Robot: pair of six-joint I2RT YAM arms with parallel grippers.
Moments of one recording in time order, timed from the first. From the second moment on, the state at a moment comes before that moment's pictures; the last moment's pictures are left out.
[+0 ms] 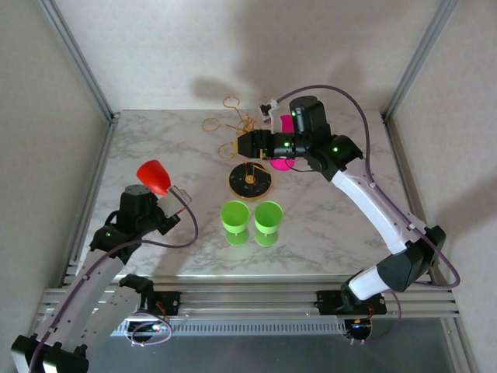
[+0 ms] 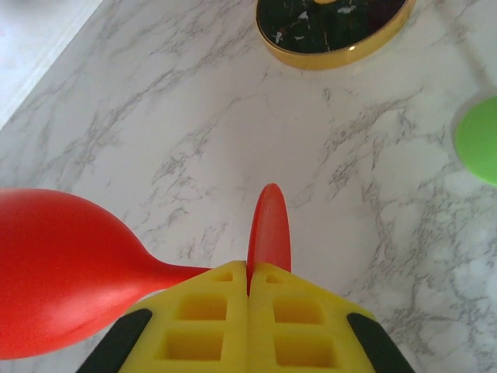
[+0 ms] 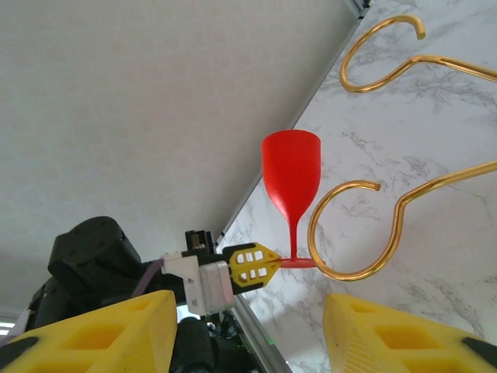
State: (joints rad) left arm -0.26 0.73 0.63 -0.58 0.13 0.64; right arm 0.64 1.49 1.63 -0.58 -0.64 0.56
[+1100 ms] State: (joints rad) left arm -0.74 0.62 0.43 -0.50 -0.41 0.94; right arm 0.80 1.75 2.05 -0.90 -0.60 0.30
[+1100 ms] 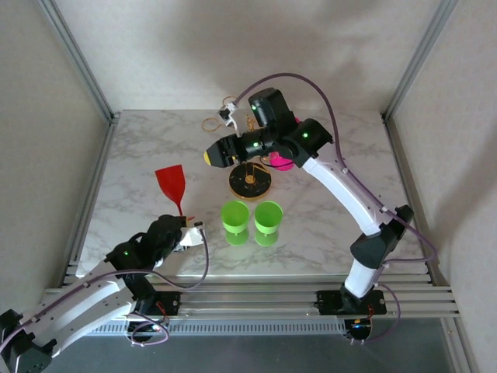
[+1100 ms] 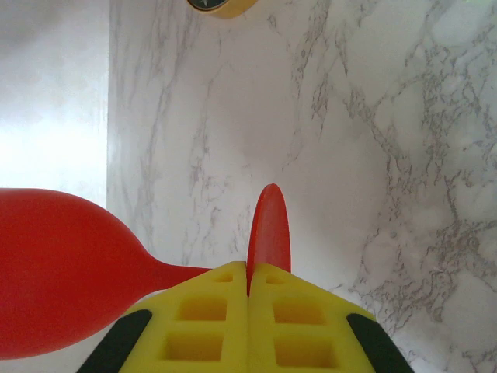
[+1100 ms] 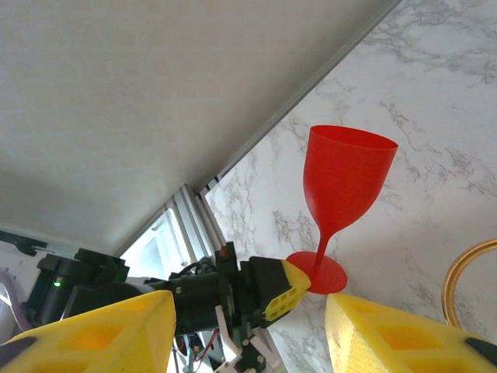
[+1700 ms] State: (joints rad) left arm -0.95 0.58 0.31 -0.44 -0.64 1.03; right arm 0.87 2.01 2.40 -1.06 -0.60 0.21
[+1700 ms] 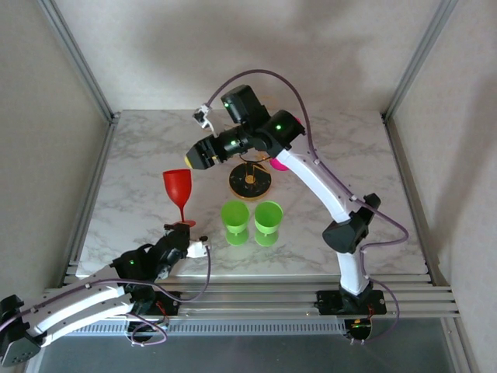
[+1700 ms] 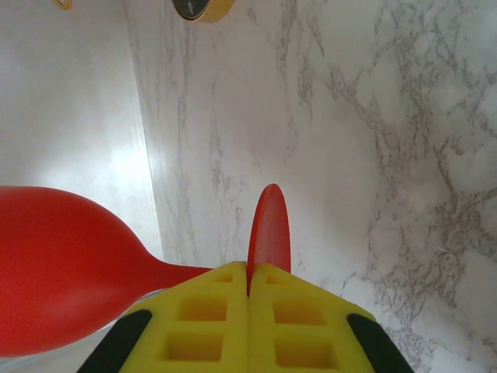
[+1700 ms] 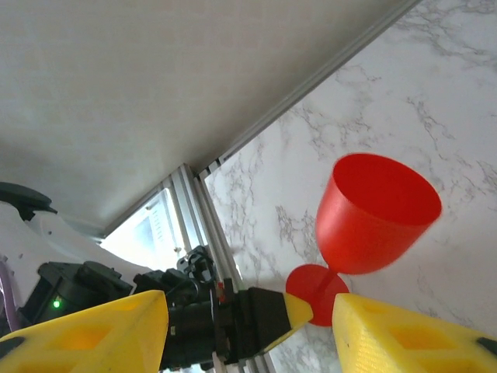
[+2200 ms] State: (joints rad) left arm -1.05 0.56 0.29 -0.41 -0.77 1.06; right arm 0.93 2.15 2.55 -1.12 -0.58 0.12
